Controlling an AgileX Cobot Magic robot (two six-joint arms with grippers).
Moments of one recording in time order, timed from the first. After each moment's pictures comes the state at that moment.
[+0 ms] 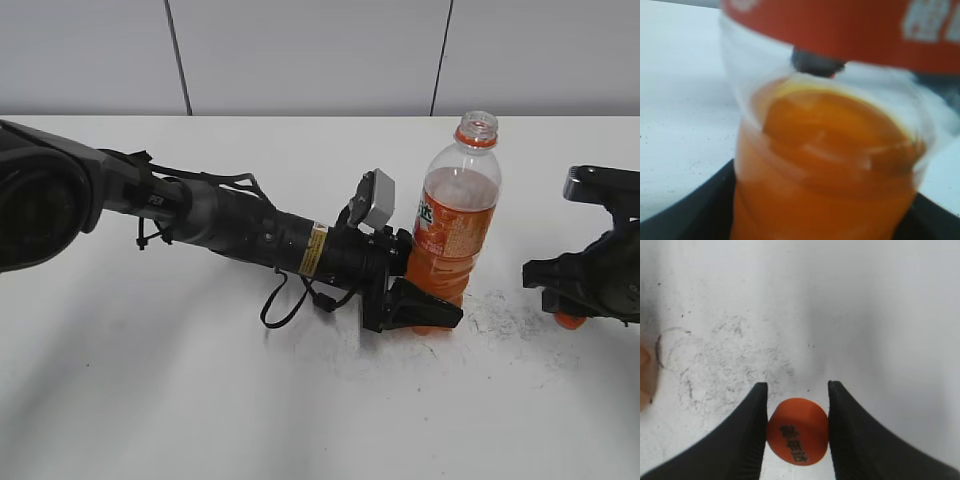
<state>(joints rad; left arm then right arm) -0.60 2.57 -1.63 1.44 -1.16 -0.84 0.18 1.64 -0.62 -0.07 0.21 0.37</state>
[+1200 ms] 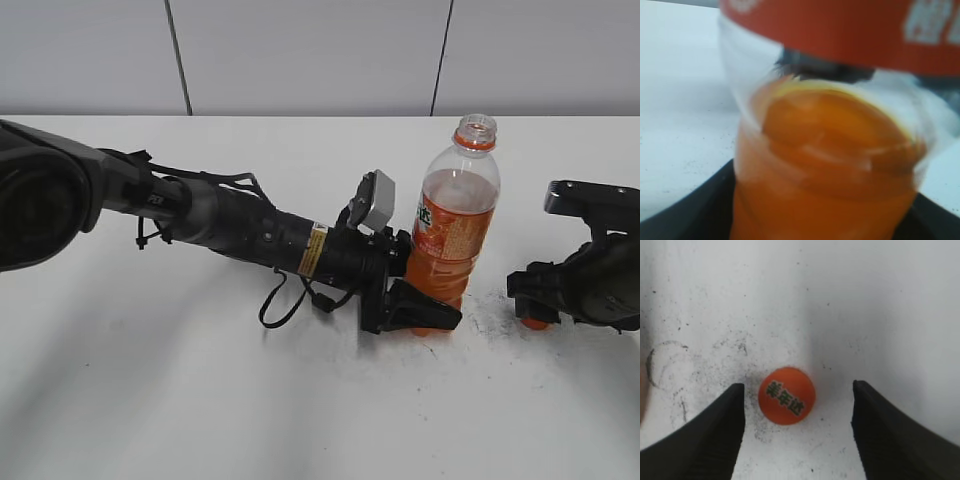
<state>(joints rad) -0.60 2.57 -1.63 1.46 -1.17 -0.83 0.18 1.76 -0.63 -0.07 0.07 0.35</state>
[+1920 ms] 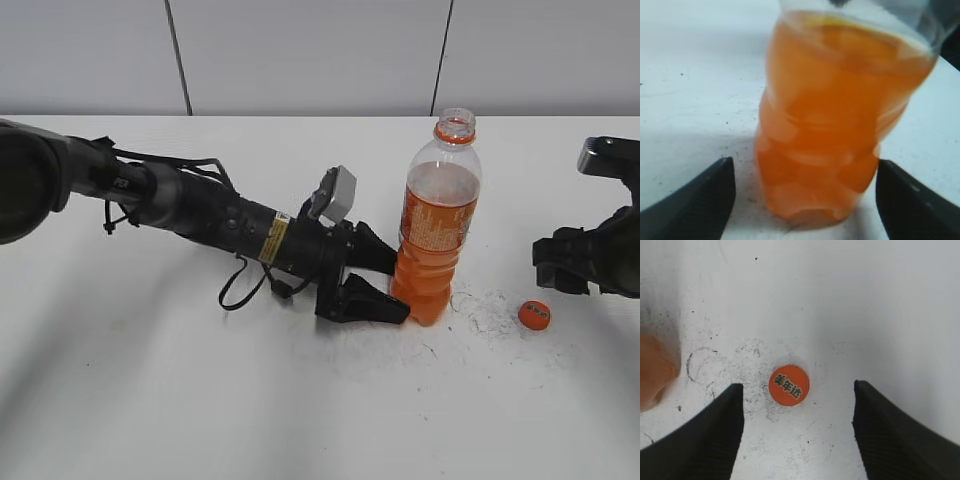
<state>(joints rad) -0.50 2.57 -1.63 1.59 -1.17 -0.88 0.18 1.54 -0.63 -0.07 0.22 0.35</state>
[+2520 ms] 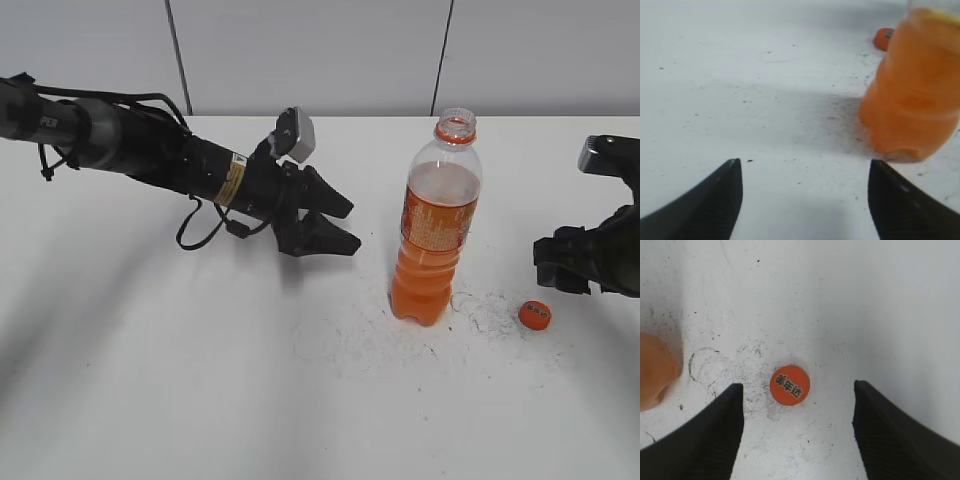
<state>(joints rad) -0.40 2.43 -1.62 1.75 -0.99 -1.04 0.18 1.54 -0.63 -0.07 0.22 0.34</state>
